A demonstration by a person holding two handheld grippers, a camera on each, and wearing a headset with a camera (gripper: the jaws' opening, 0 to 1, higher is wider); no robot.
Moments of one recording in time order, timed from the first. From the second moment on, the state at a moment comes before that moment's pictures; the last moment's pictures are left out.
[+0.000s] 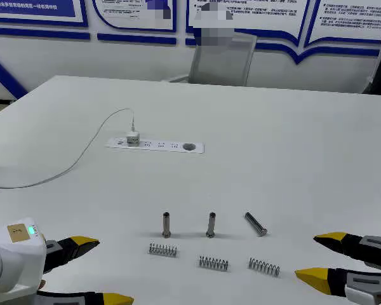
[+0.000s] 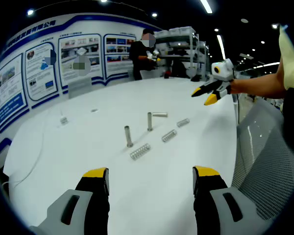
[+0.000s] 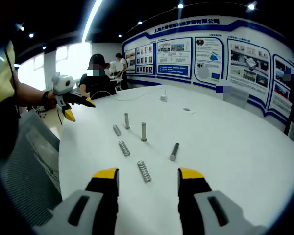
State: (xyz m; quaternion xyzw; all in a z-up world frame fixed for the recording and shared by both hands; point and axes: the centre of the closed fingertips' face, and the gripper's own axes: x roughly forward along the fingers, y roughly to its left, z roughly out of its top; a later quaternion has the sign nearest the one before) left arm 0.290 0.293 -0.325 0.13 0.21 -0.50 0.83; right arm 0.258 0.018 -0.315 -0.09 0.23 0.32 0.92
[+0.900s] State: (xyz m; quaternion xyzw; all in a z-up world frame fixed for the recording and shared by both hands) left arm 0.293 0.296 -0.323 0.13 0.21 -0.49 0.84; right arm 0.285 0.011 -0.308 -0.09 0.23 0.30 0.92
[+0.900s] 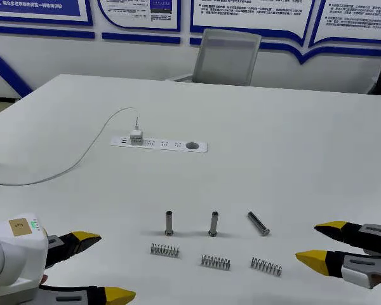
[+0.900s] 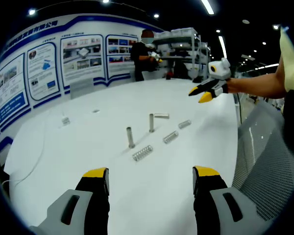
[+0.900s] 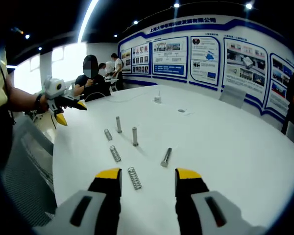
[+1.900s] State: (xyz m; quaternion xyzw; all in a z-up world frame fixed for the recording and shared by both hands) left arm 0.291 0.299 -0.320 0.13 0.21 -0.48 0.84; right arm 0.372 0.023 -0.332 -0.12 0.30 0.26 0.91
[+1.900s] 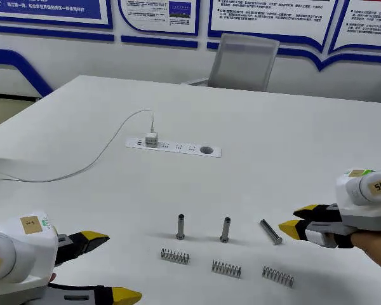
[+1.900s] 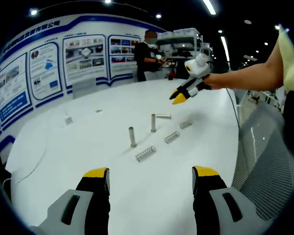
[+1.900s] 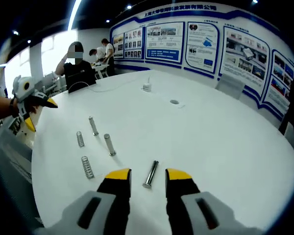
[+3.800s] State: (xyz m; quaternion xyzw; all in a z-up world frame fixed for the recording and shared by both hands) left arm 0.305 0.290 -0.346 0.11 0.24 -0.49 0.83; right arm 0.420 0.028 -0.404 -0.10 0.42 0.20 0.88
